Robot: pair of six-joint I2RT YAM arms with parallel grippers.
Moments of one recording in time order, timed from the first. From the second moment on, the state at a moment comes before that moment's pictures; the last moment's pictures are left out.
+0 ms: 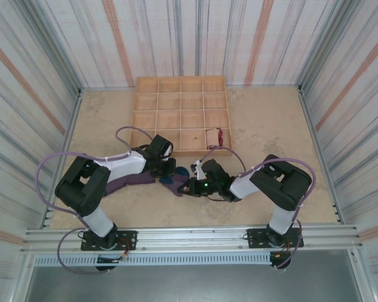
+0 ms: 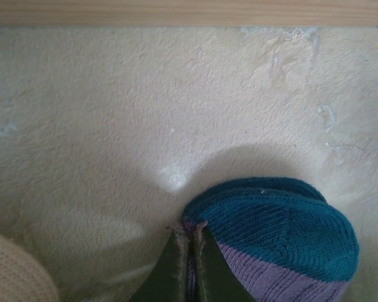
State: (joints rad) left arm -0.60 1.66 0.86 -0.34 0.19 -0.59; right arm 0.86 1.77 0.52 0.63 -0.49 0.99
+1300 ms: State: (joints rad) left arm -0.64 1.20 0.64 -0.37 0.18 -0.91; right arm 0.74 1.83 0.48 0.73 -0.67 1.33
